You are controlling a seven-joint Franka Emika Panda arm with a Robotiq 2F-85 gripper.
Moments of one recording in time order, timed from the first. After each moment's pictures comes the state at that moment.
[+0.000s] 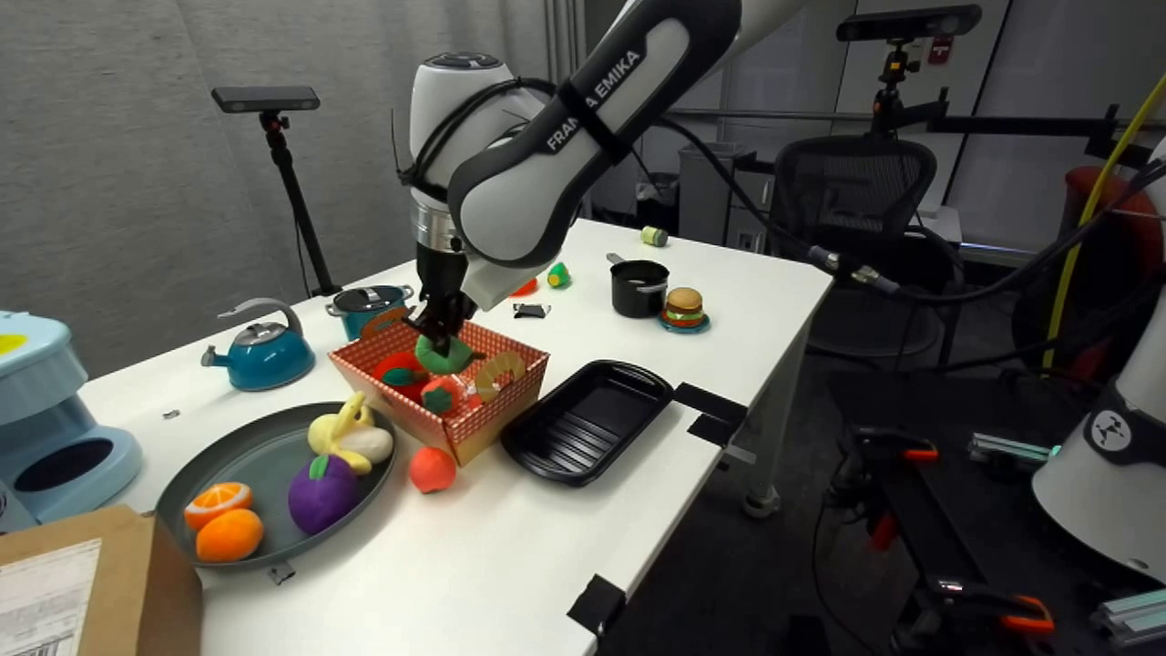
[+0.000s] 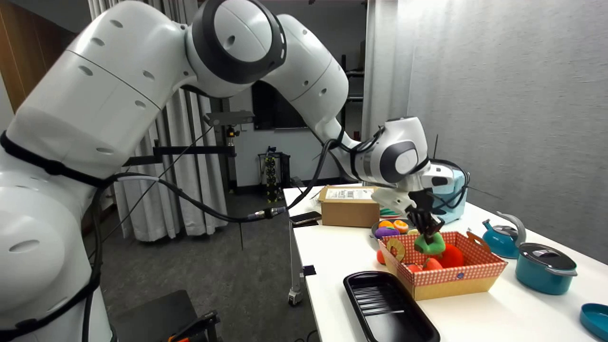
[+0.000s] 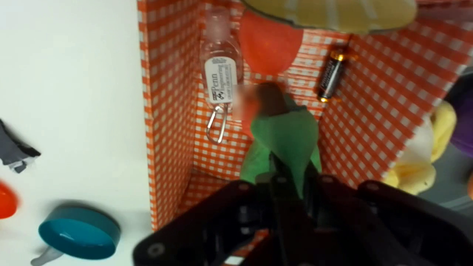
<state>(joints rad) 0.03 0.66 -0.18 -1.66 -0.04 2.62 0.29</state>
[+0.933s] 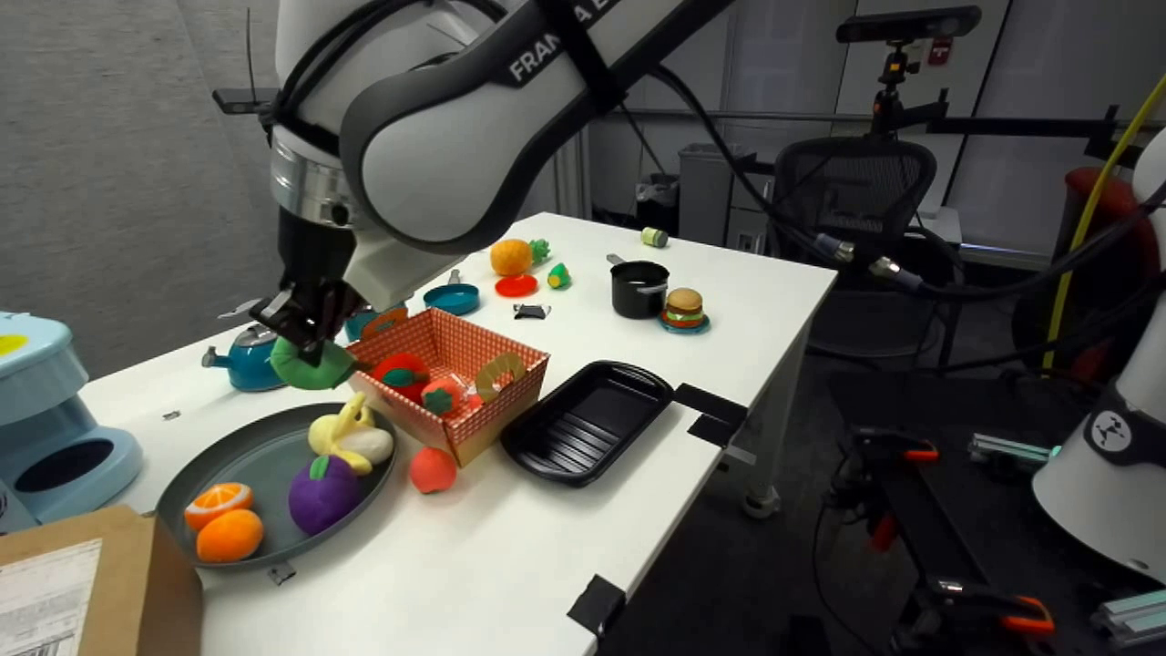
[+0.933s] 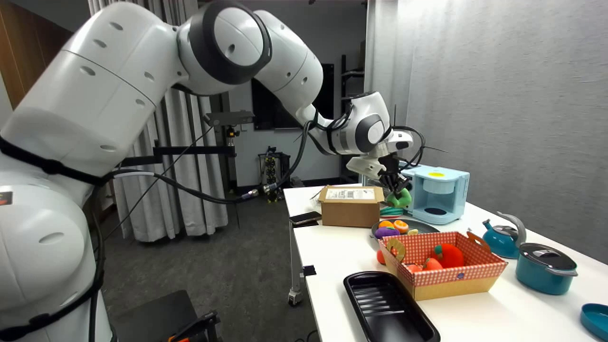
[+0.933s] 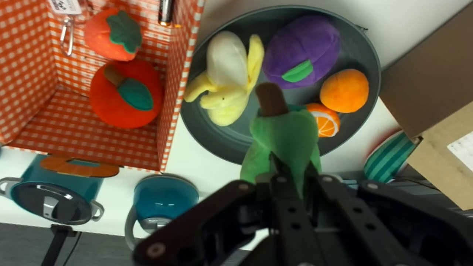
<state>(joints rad) 0.17 0.65 -0.14 -1.53 -0.07 2.63 0.32</state>
